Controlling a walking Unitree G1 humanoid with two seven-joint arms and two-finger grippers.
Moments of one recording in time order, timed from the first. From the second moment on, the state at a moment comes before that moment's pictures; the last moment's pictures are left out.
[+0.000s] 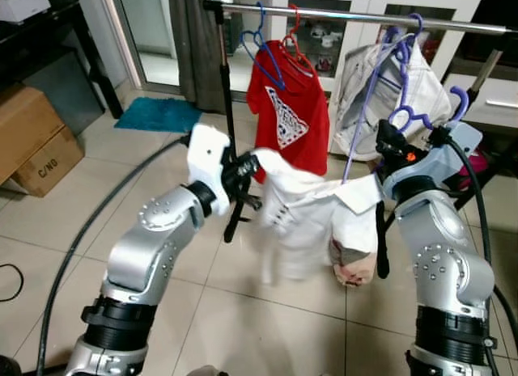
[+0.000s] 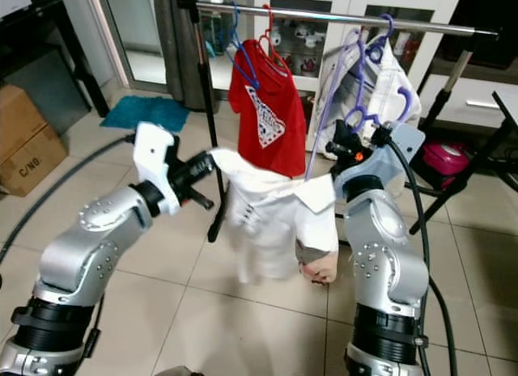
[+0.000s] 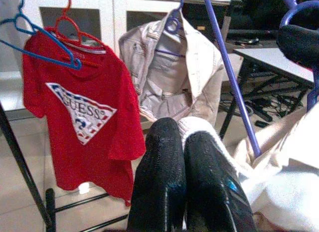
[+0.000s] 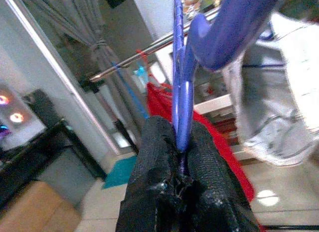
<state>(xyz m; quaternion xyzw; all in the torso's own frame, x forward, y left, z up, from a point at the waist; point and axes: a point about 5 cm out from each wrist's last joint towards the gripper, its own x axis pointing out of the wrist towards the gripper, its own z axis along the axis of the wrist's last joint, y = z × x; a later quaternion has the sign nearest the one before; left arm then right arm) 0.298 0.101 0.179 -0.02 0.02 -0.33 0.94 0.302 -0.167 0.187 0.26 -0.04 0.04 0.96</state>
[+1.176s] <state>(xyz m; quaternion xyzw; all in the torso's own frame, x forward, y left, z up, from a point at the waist) 0.284 0.099 0.195 -0.11 0.07 -0.36 0.92 0.321 -0.166 0.221 0.29 -0.17 0.07 0.94</state>
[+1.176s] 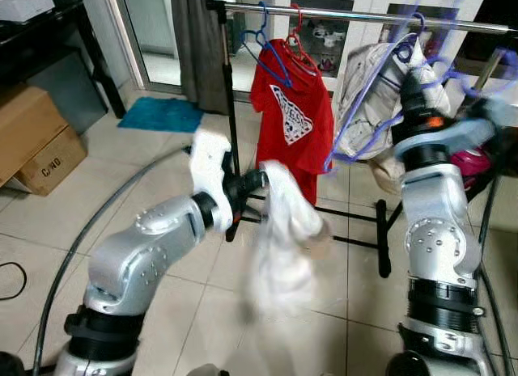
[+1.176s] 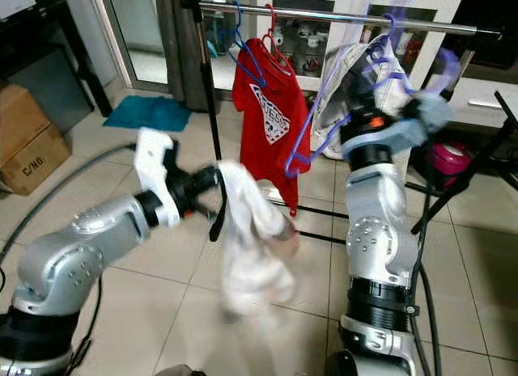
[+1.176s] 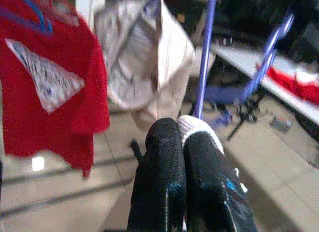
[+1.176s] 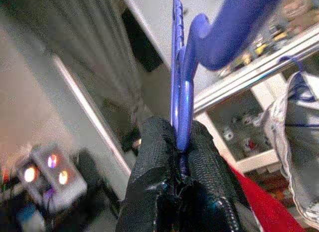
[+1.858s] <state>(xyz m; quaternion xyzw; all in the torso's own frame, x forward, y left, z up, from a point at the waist) 0.274 0.172 0.143 -0.15 0.07 -0.04 0.99 0.262 -0.175 0.130 0.05 0.09 0.01 0.99</state>
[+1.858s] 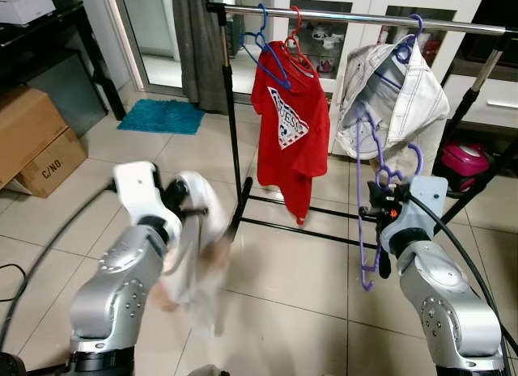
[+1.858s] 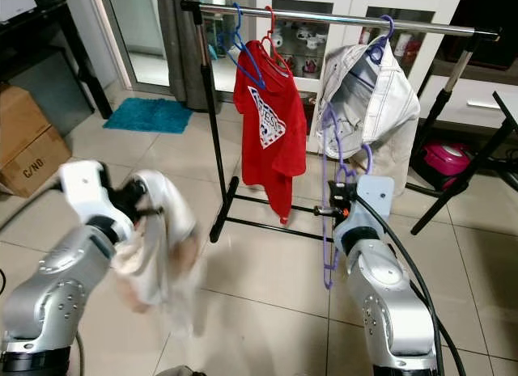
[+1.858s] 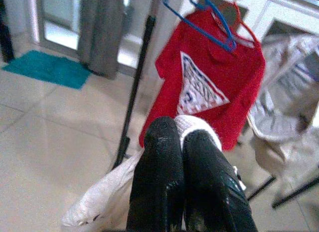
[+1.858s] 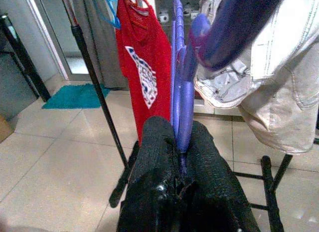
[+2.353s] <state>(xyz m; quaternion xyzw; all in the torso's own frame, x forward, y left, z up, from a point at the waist) 0.274 0.167 0.141 -0.13 0.07 -0.03 0.99 0.261 -0.179 0.129 0.03 0.09 -0.02 0.99</state>
